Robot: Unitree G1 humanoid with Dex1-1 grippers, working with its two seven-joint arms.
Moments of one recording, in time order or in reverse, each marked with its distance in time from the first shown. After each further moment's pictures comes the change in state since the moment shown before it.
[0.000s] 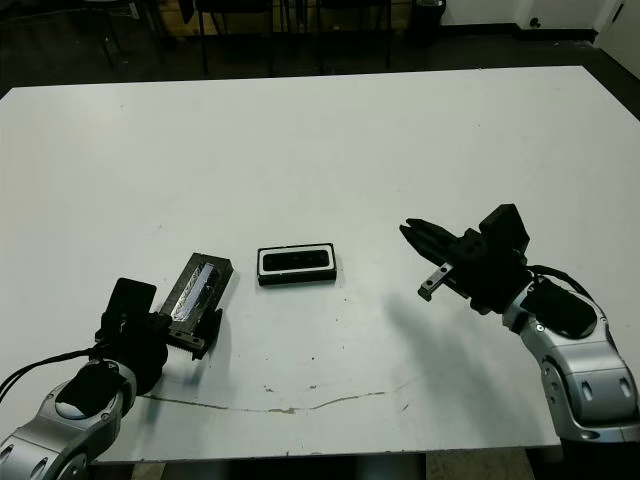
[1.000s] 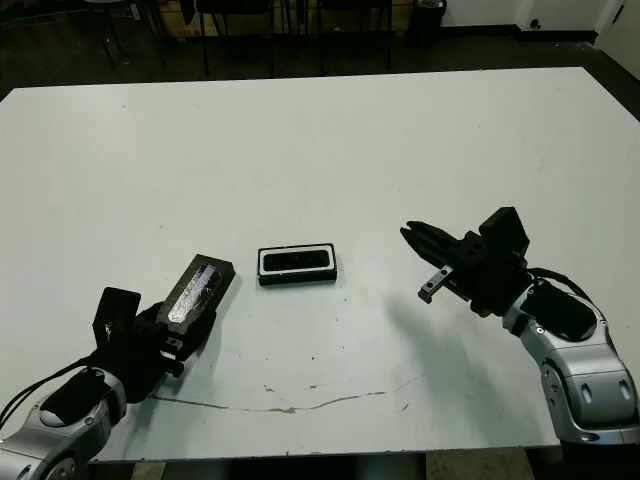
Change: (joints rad) left arm 0.039 -0.011 0.151 0.055 -0.101 -0.130 -0.126; right arm -0.001 0.003 0.003 0.012 -0.004 -0.002 -0.003
